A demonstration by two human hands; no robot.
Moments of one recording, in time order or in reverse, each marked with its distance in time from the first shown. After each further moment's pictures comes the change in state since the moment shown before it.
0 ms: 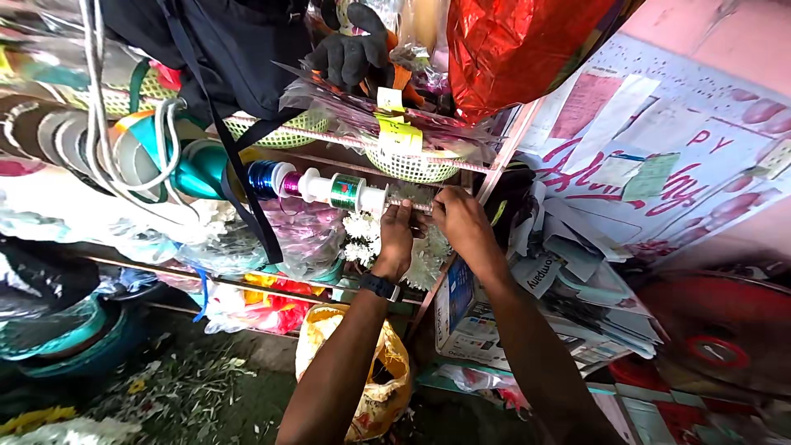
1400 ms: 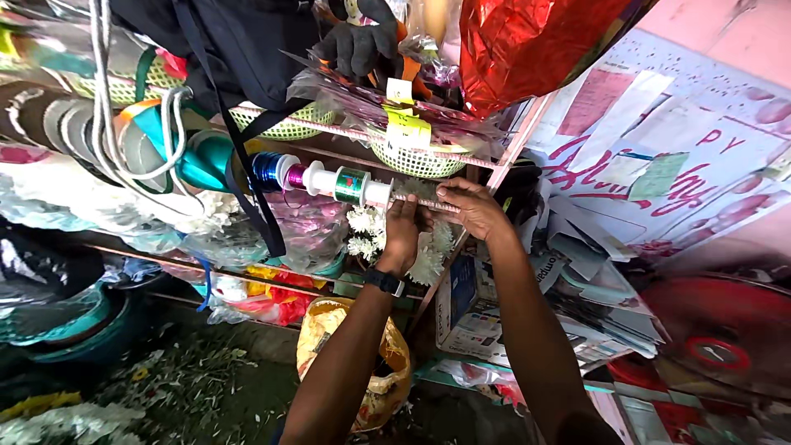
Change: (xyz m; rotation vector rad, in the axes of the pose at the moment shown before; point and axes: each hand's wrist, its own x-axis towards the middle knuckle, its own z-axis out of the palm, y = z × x) left_hand -0.006 0.000 -0.001 -0.040 -0.048 0.014; right_hand 0.029 0.046 0.022 1.342 -0.240 0.457
